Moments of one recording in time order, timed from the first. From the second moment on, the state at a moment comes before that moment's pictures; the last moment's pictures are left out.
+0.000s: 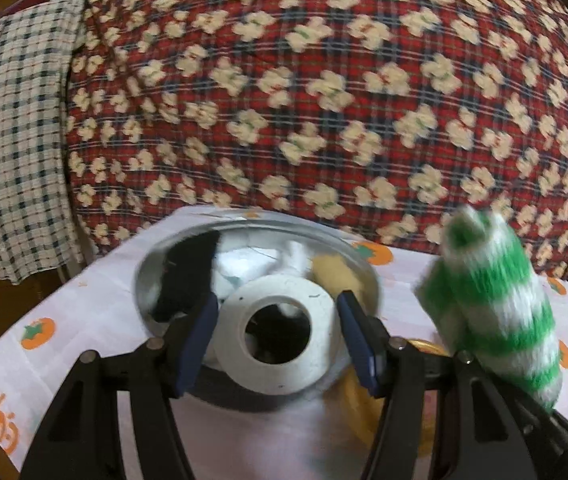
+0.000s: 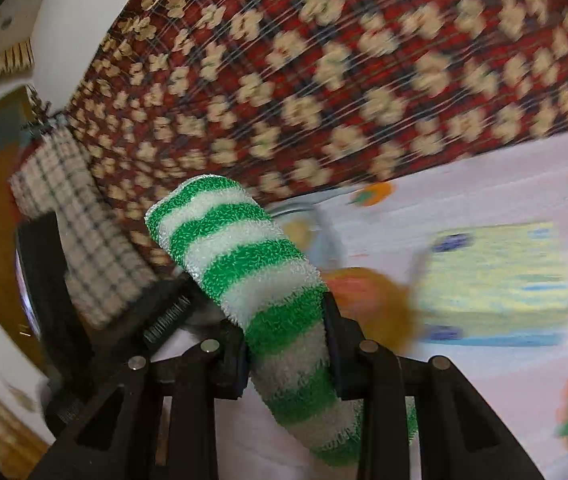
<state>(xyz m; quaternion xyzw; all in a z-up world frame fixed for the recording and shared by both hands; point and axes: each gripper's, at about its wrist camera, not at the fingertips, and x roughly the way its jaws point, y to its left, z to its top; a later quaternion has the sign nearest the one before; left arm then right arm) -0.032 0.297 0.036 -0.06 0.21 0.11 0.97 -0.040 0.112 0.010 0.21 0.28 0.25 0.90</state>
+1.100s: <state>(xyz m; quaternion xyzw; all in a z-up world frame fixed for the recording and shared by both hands) 0.059 0.353 0.006 -0.04 0.21 0.22 0.95 0.085 0.218 0.008 0.13 0.24 0.22 0.94</state>
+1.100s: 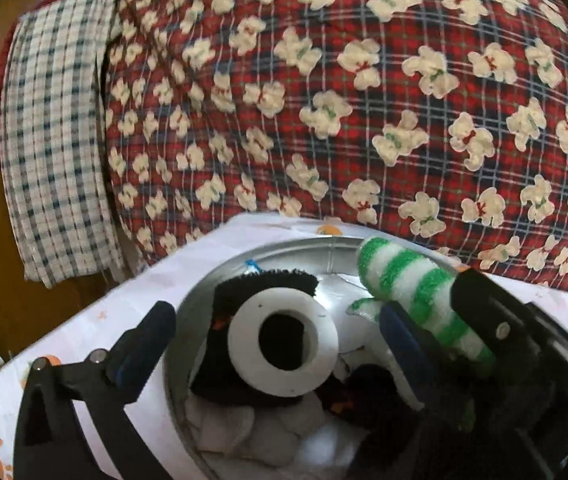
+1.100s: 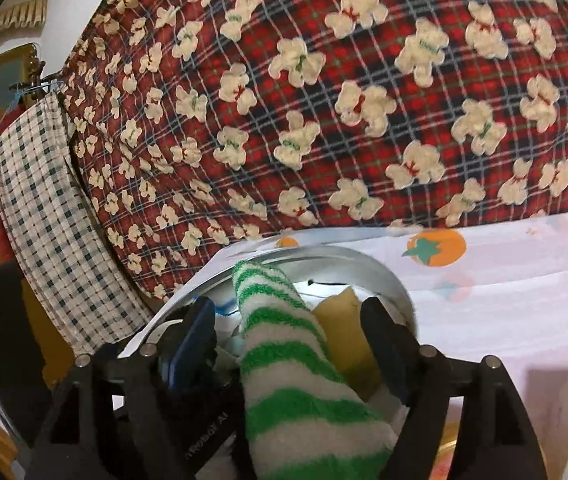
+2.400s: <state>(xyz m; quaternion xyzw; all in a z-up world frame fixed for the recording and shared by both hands) -0.011 0.334 0.007 -0.04 0.14 0.25 0.96 -0.010 0.170 0.012 0.10 0.06 0.11 0.99</state>
